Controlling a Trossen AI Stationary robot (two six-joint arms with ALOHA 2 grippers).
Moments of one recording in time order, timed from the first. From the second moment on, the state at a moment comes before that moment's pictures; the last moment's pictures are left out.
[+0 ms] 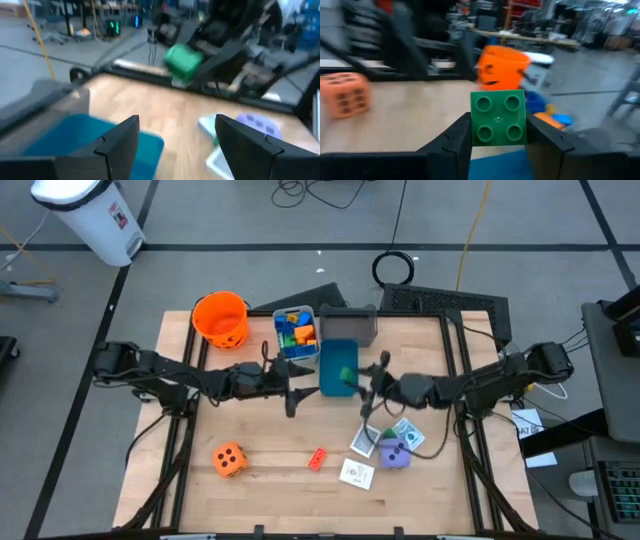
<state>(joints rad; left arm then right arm) -0.01 1.40 0.60 0.70 -0.19 -0.17 0.13 1.31 0.59 0.62 0.50 -0.07</state>
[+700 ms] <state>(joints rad) 0.14 1.48 0.81 0.66 0.00 -0.35 -0.09 1.31 0.59 0.68 0.18 -0.35</state>
